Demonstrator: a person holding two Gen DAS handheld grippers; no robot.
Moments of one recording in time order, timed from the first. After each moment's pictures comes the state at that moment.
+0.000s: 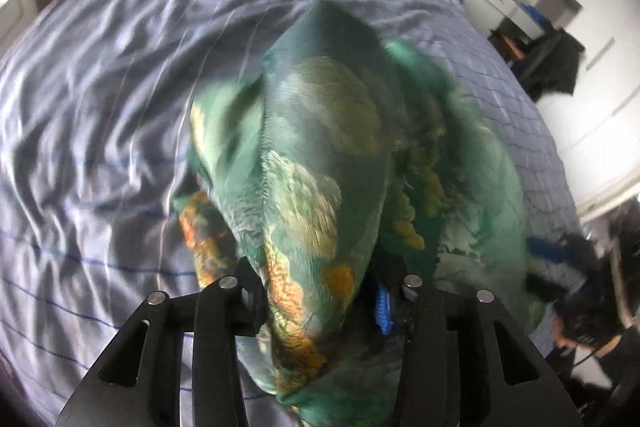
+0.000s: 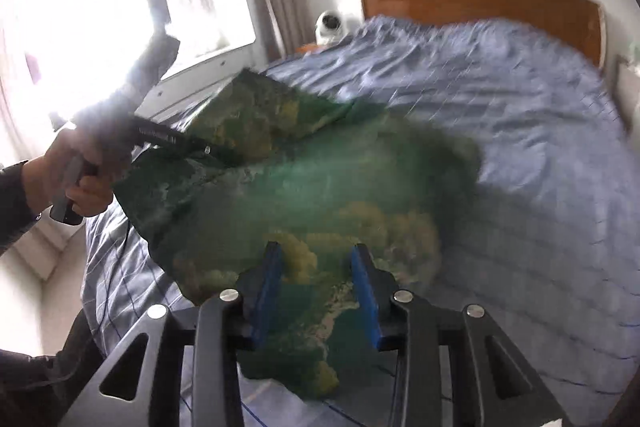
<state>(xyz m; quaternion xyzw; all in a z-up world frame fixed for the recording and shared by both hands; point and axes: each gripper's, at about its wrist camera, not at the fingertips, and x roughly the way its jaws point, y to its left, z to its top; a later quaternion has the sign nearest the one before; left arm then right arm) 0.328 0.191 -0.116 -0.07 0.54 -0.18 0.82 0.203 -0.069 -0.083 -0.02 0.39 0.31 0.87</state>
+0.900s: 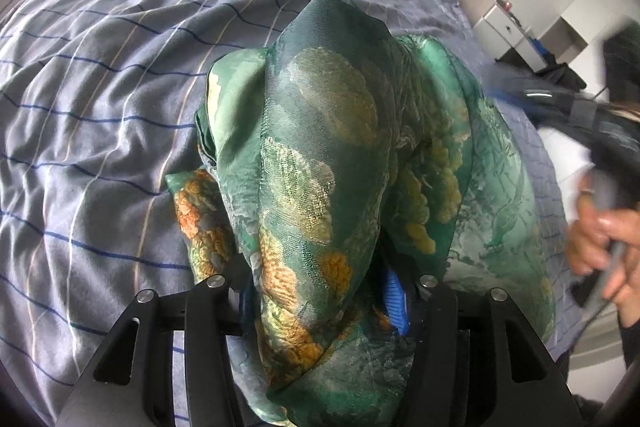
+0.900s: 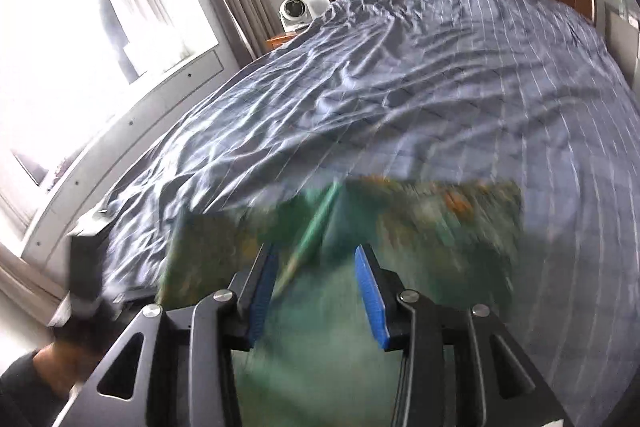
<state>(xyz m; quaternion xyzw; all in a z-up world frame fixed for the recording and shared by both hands) 0.320 0.208 -0.155 -0.12 0.51 -0.18 0.83 0.360 -0.003 -0.066 0.05 0.43 0.26 0.86</state>
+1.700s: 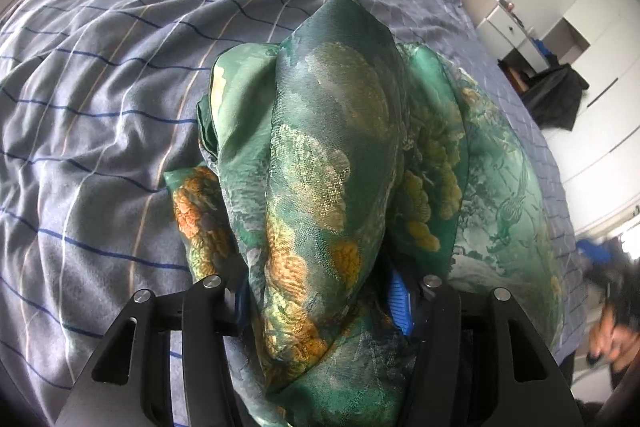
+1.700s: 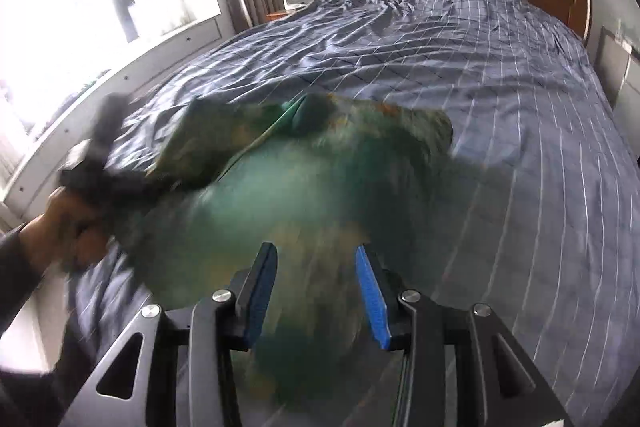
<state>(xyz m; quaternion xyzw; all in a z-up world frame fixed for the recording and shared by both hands) 0.324 0.209 -0.163 -0.12 0.51 -0.17 0.83 0.227 -0.090 -0.074 -0.02 0.44 0.26 0.86</state>
